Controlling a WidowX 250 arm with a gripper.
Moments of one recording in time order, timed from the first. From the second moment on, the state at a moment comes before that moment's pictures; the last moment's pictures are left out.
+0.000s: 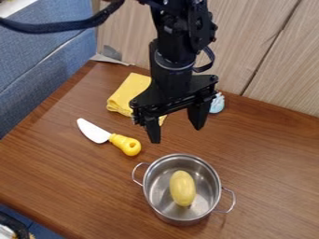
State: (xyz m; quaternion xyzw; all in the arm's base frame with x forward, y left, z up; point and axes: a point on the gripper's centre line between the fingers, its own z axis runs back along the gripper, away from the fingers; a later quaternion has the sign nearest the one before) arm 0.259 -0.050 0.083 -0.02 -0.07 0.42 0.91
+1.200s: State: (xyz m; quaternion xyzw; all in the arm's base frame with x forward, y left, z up) arm 0.392 -0.047 0.032 0.01 -0.07 0.51 0.86
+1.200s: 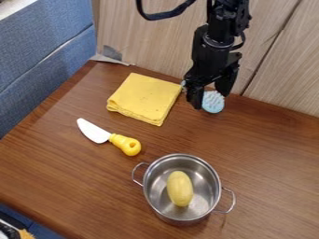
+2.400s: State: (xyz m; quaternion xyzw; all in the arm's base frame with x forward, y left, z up) arm 0.422 -0.034 -0.008 0.02 -0.09 0.51 0.85
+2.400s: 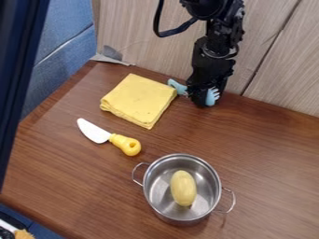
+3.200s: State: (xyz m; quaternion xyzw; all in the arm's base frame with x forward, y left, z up) arm 0.375 -0.009 0.056 0.00 -0.11 0.43 0.90
